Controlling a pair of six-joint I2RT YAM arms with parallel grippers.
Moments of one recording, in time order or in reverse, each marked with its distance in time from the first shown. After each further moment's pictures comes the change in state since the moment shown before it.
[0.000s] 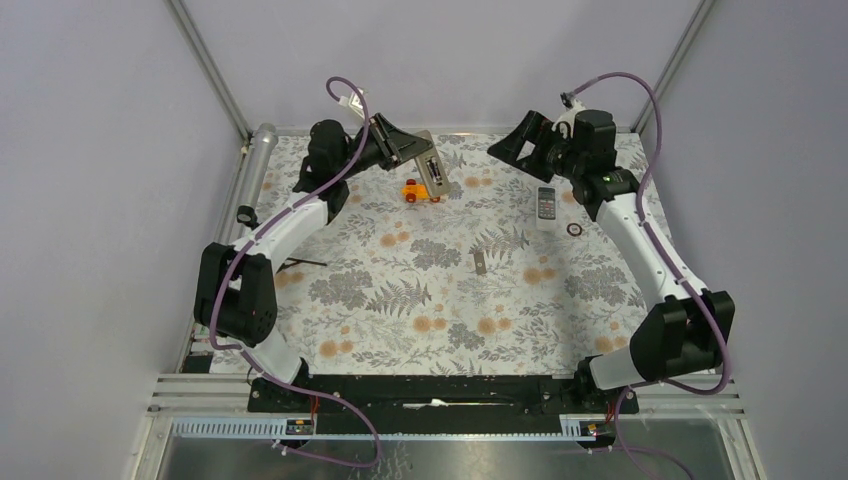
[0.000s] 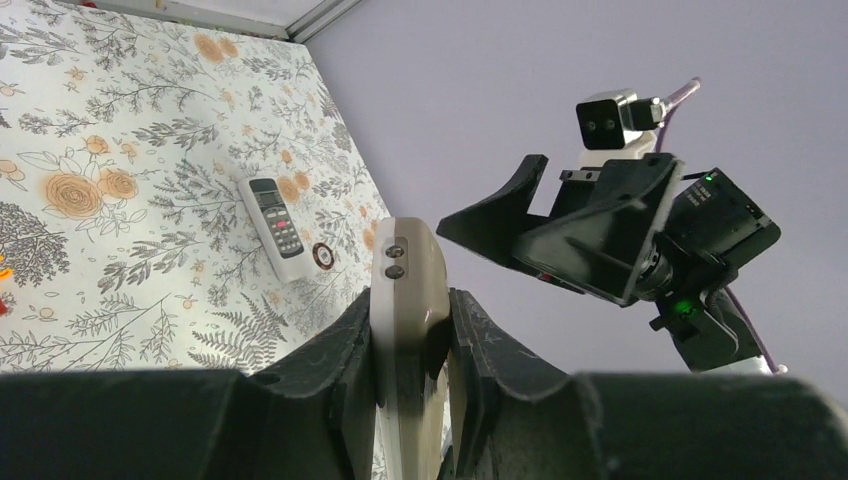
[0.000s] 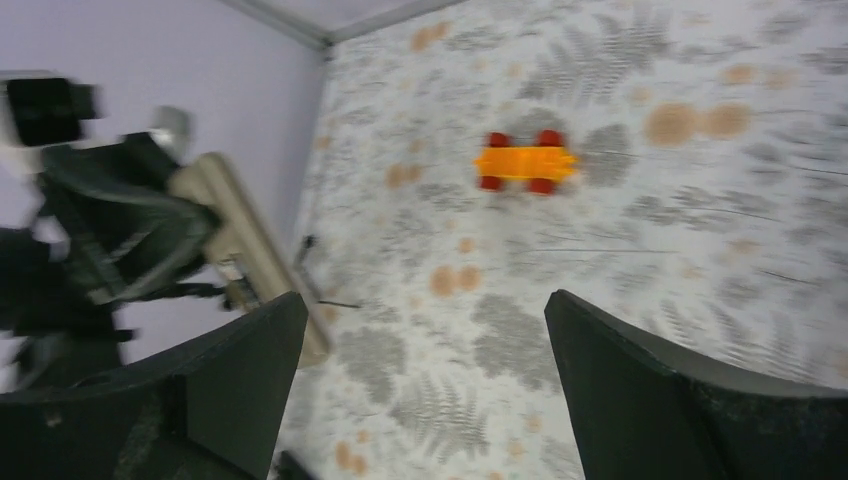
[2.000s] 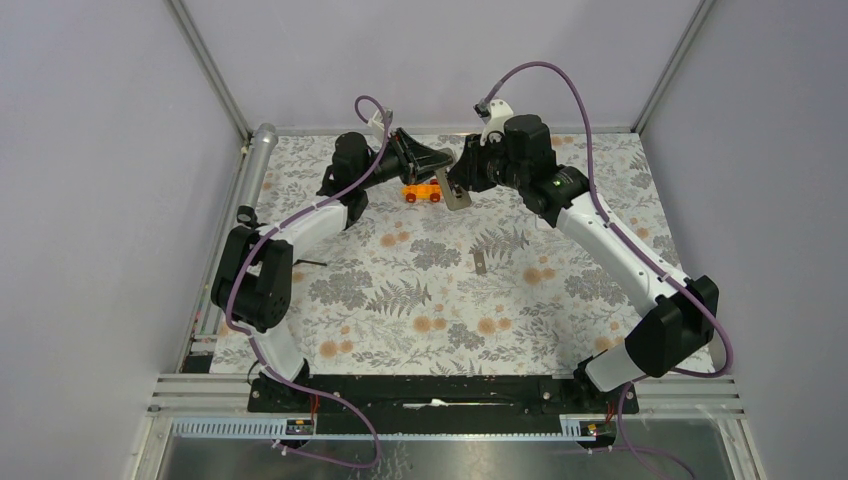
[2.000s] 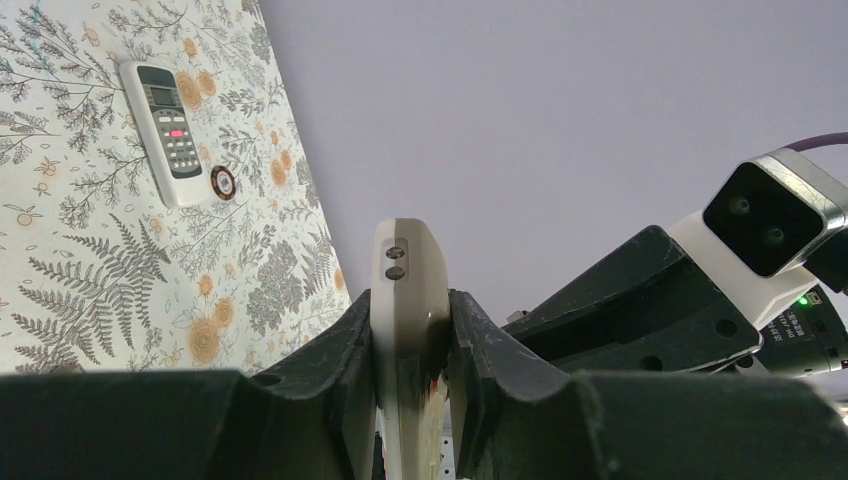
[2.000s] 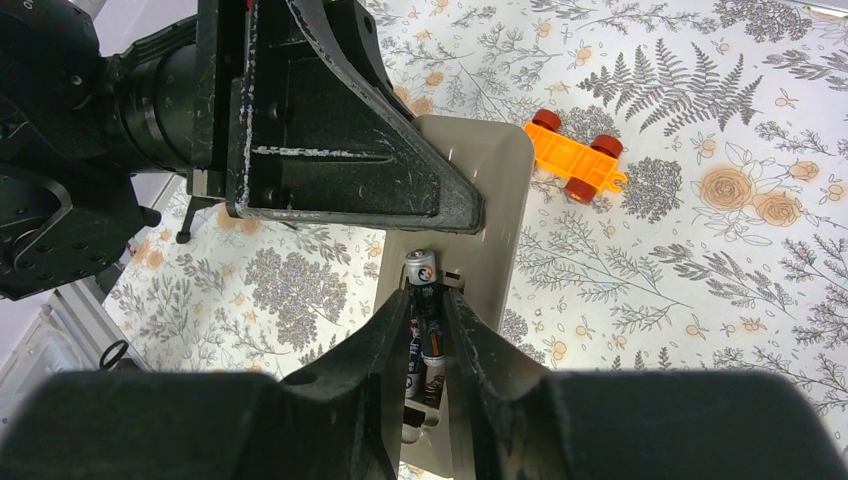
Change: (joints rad) left arm -0.071 0.112 -0.030 0.139 0.056 -0.320; right arm 0.344 0.069 0.129 -0.061 0.124 -0.305
